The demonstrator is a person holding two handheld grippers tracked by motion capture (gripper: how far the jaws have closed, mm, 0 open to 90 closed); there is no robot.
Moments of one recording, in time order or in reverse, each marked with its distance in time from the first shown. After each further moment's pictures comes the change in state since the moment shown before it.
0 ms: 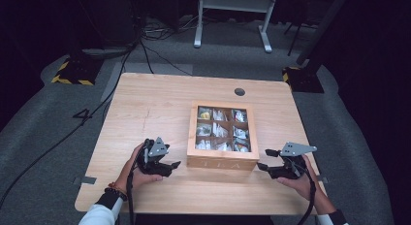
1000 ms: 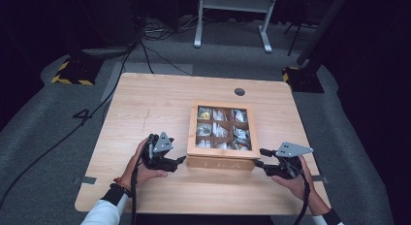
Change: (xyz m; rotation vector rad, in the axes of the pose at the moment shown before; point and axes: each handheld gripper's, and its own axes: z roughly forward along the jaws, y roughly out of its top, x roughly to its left) left arm -0.004 0.021 0.002 -0.052 0.014 0.019; right arm 0.014 0.011 0.005 -0.050 -0.028 -0.024
